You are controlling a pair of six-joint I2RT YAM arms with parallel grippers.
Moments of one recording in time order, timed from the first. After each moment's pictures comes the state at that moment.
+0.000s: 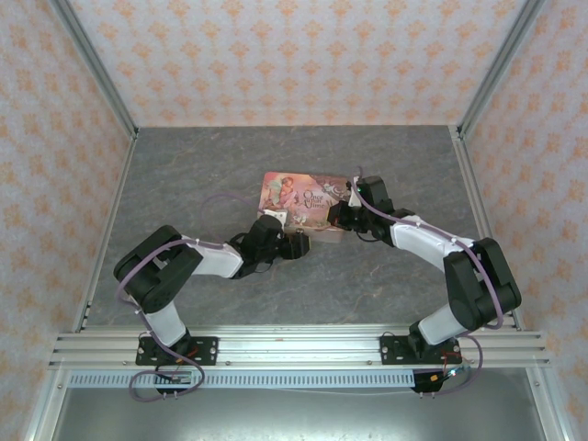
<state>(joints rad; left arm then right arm) -0.67 1.73 0.65 0.42 0.09 -0.67 0.41 1.51 0.83 -0.09 -0.37 0.63</state>
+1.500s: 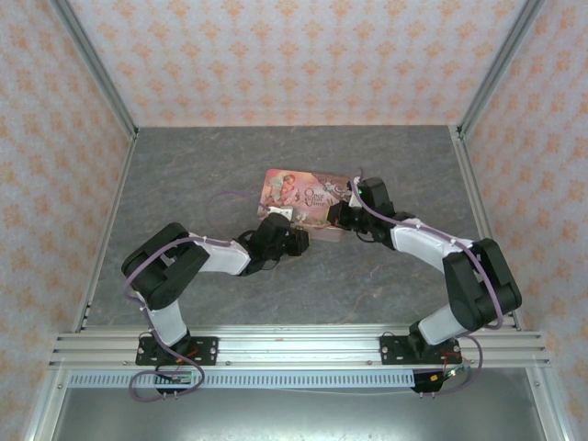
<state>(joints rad) -0.71 1.77 0.73 0.39 0.02 -0.68 0.41 1.50 0.79 -0.01 -0.38 0.64</state>
